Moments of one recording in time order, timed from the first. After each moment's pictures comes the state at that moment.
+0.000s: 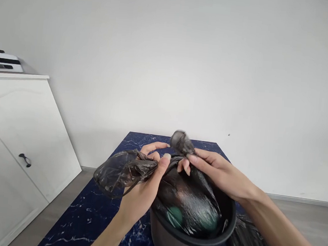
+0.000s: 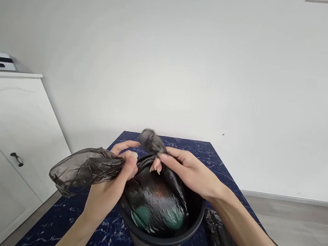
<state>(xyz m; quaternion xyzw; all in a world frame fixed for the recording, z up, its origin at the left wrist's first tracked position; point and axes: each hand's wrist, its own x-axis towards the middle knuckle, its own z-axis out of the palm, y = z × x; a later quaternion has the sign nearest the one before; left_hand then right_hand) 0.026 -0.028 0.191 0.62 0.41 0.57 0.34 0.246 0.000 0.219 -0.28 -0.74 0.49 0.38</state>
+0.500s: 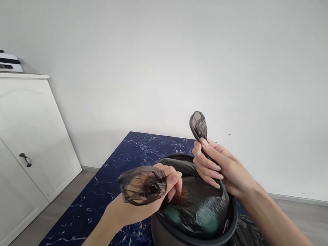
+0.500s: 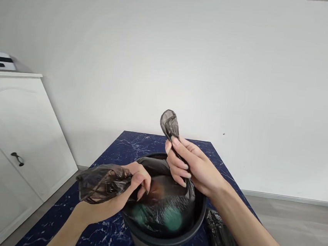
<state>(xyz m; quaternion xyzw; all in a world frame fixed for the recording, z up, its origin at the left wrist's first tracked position) 0.009 -0.028 0.207 0.84 0.32 0.31 0.30 0.242 0.004 0.215 -0.17 -0.56 0.65 0.48</state>
